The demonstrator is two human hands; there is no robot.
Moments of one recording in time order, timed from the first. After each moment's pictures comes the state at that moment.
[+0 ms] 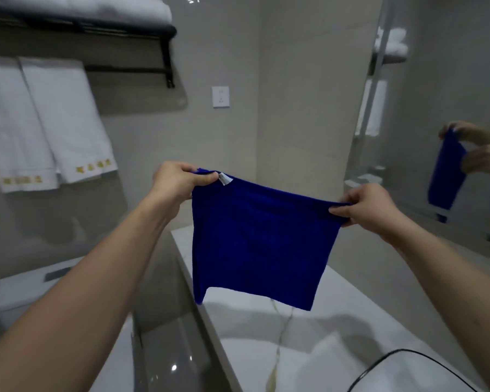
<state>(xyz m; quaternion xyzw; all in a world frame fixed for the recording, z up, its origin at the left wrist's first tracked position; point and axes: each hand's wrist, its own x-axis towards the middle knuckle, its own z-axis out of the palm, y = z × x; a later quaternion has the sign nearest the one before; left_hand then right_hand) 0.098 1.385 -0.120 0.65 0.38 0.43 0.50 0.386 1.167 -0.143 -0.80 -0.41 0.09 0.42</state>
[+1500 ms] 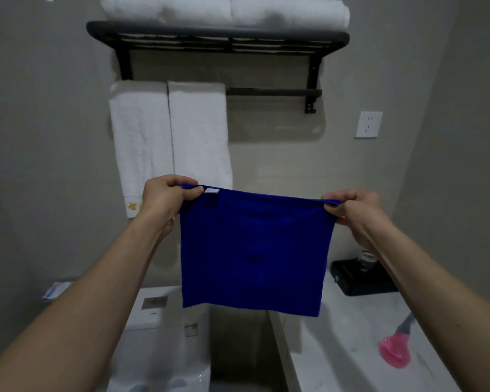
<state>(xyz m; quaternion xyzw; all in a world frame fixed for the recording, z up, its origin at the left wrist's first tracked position) -0.101 1.666 -0.100 0.49 0.51 0.59 0.40 0.234 1.606 -0.118 -0.59 -0.43 0.31 0.61</state>
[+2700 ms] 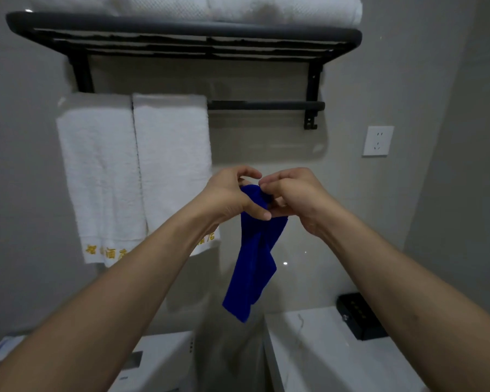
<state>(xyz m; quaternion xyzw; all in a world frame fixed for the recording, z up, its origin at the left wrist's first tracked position) 0.018 1.761 -0.048 0.71 0.43 0.39 0.40 0.172 1.724 -0.044 -0.55 -0.54 0.36 0.53</state>
